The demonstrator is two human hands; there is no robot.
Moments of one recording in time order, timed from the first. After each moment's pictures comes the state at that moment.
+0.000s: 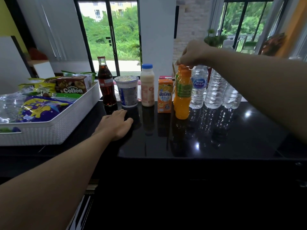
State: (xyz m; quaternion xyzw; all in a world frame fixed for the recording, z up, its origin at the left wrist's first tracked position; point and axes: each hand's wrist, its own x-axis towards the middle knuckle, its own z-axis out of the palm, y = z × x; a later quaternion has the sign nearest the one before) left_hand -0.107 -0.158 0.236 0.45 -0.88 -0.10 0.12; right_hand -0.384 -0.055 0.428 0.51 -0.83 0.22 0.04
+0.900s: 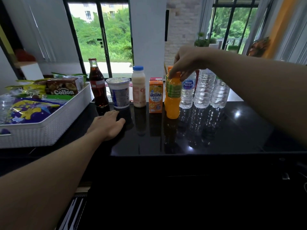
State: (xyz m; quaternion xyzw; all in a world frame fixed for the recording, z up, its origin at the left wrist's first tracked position) left_hand -0.108 -0.155 0.239 0.45 -0.88 -0.10 0.11; right_hand -0.376 -0.026 0.434 0.53 -0.81 0.22 -0.11
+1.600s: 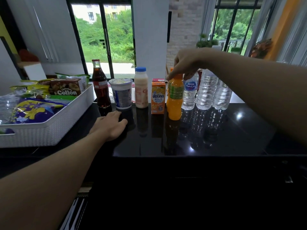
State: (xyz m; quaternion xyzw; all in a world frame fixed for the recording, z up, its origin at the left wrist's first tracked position) left_hand -0.109 -0.153 0.241 0.45 -0.88 -0.11 0.11; right_hand -0.368 -0.029 0.438 0.54 -0.83 0.14 -0.07
